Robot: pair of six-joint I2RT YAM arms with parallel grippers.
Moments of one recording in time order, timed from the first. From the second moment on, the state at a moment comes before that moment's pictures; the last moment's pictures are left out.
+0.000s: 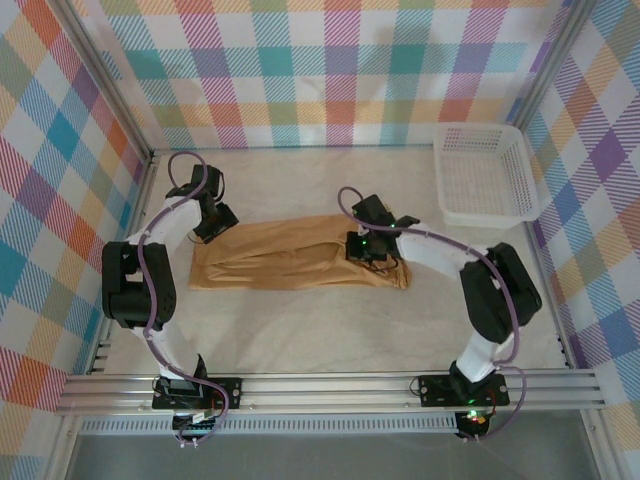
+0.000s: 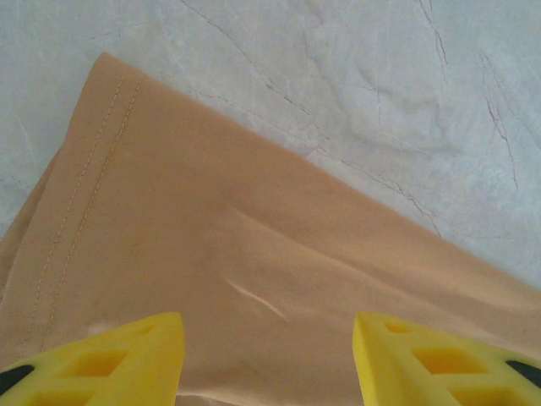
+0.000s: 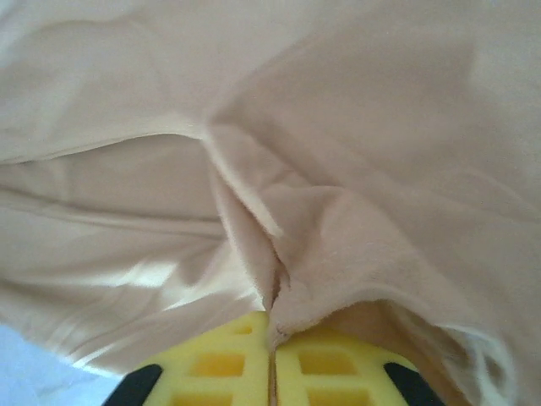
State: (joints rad) left arm -0.06 1.76 1.30 -0.72 -0.07 -0.68; right arm 0.64 1.69 1.11 -0.46 -0.08 0.58
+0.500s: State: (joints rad) left arm -0.06 1.76 1.30 -0.77 -0.06 -0.67; right arm 0.70 1.56 1.00 -0.52 0.12 0.63
